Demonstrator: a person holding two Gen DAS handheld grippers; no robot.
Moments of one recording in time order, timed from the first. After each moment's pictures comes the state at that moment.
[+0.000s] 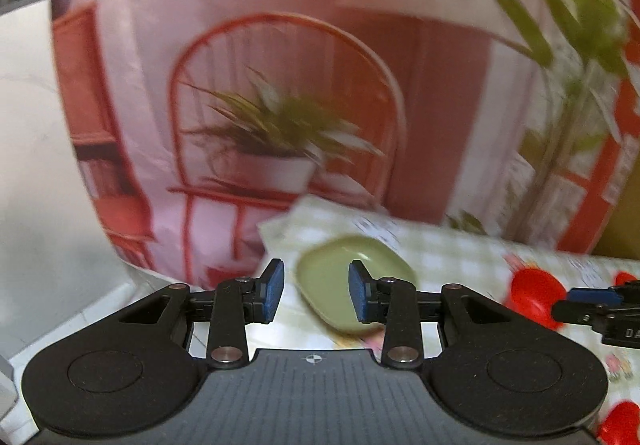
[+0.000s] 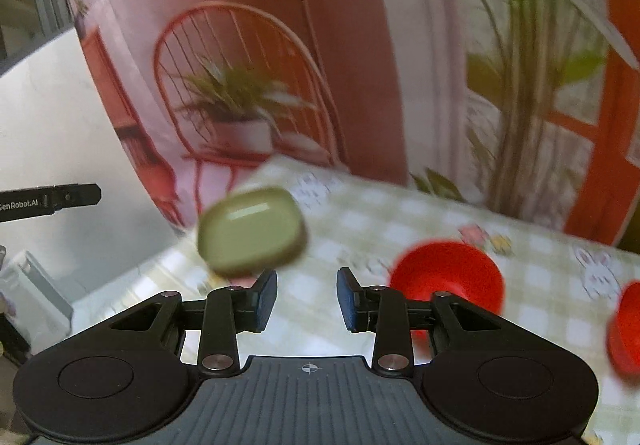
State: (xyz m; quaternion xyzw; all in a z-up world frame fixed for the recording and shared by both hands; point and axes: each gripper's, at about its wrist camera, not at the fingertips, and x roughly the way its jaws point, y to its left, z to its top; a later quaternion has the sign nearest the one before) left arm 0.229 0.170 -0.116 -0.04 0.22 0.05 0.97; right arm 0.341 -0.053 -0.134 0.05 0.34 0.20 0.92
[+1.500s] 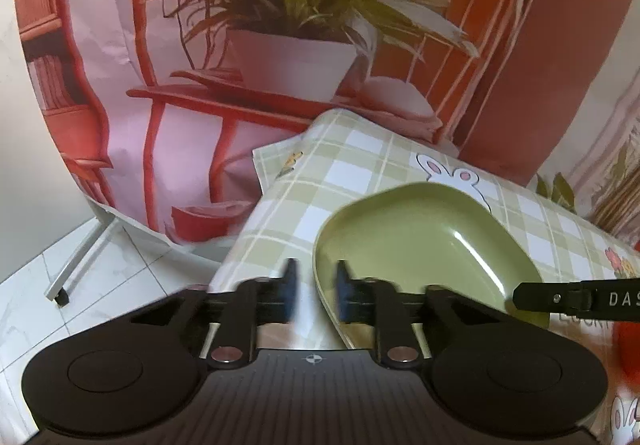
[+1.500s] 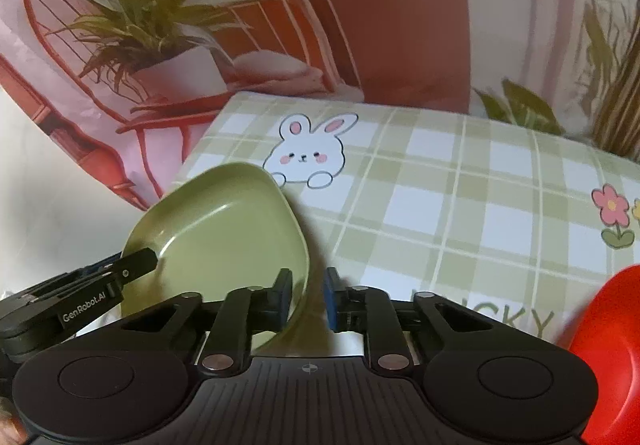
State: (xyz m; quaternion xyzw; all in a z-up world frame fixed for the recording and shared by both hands) left arm 0.405 0.213 -0.242 -0.09 0.33 0.04 0.94; right arm 0.519 0.031 -0.258 0.13 0.49 0.14 0.85
